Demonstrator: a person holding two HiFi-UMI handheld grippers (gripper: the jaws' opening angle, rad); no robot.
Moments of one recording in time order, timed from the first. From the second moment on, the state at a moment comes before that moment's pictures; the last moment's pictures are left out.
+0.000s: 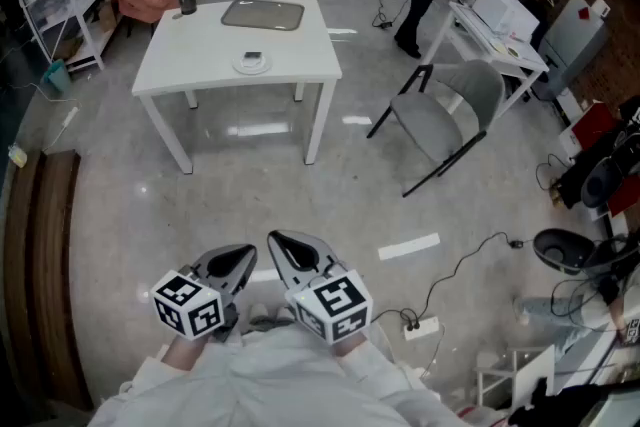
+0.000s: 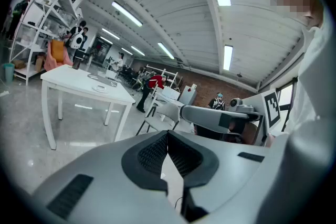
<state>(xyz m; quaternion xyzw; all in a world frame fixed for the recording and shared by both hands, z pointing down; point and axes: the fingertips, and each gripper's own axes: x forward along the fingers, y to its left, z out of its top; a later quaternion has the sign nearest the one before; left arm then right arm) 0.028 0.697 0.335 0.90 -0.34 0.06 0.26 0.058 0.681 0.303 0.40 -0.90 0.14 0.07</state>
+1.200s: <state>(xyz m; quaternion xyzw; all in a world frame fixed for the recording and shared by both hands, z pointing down) 0.078 0.724 0.372 0.89 -0.33 0.08 0.30 0.093 0.704 0.343 0.37 -0.90 0.21 0.06</state>
